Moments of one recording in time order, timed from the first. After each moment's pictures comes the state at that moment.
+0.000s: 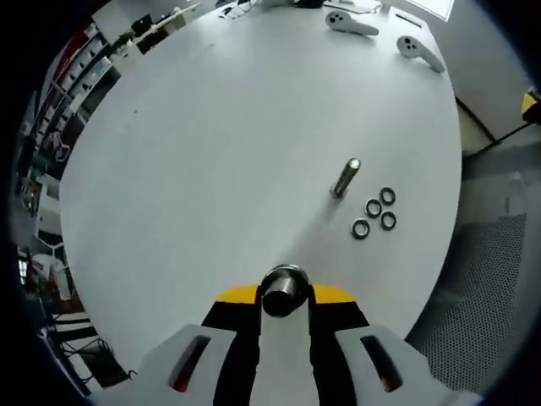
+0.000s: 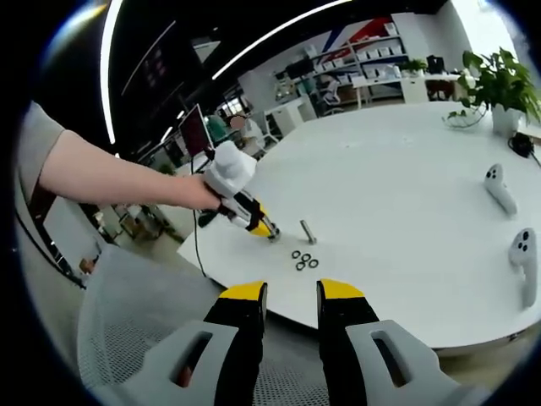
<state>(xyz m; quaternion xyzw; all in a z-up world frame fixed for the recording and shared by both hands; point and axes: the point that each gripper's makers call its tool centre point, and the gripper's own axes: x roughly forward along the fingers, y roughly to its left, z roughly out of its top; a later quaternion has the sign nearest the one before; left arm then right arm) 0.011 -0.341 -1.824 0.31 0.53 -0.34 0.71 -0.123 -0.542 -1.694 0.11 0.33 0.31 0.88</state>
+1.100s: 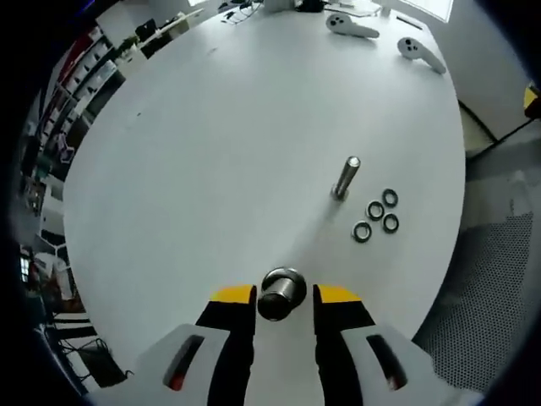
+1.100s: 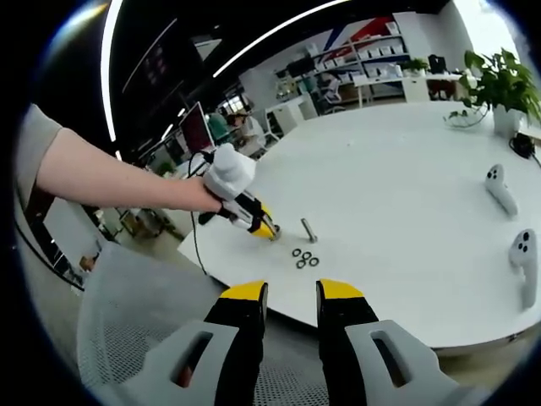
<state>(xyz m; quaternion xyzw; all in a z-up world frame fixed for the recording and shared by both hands) 0.006 -0.342 -1.818 0.31 0.51 -0.33 0.73 -0.125 -0.541 -1.694 0.10 0.34 0.32 0.88</state>
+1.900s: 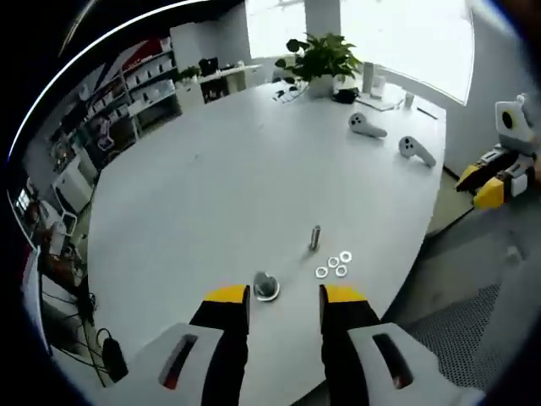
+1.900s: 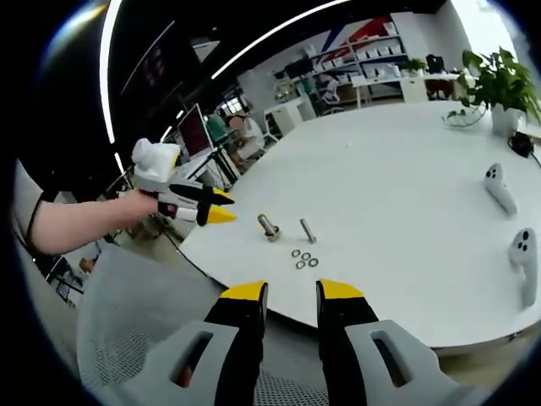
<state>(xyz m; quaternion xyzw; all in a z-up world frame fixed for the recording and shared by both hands) -0.044 -0.342 -1.700 0.14 0.36 -0.30 0.87 -0.126 -0.541 -1.696 0.10 0.34 0.32 0.88</state>
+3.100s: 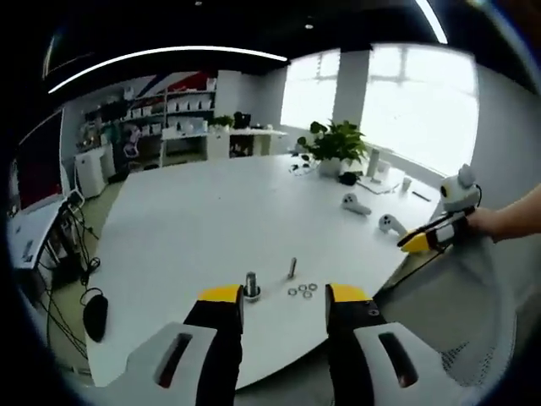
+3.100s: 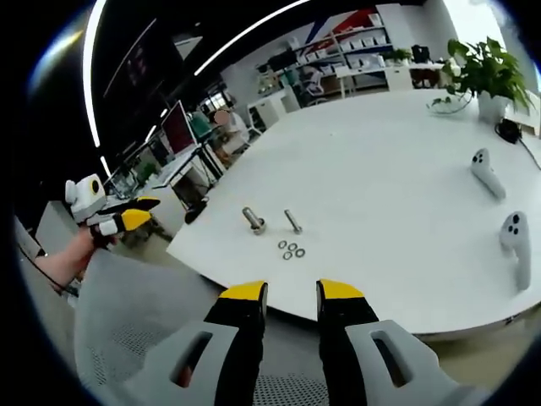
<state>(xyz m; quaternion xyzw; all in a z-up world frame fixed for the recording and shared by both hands) -0.120 -0.306 -1.653 0.03 0.26 -0.28 0.92 -0.128 -0.554 -1.706 0.11 0.37 0.28 0.88</state>
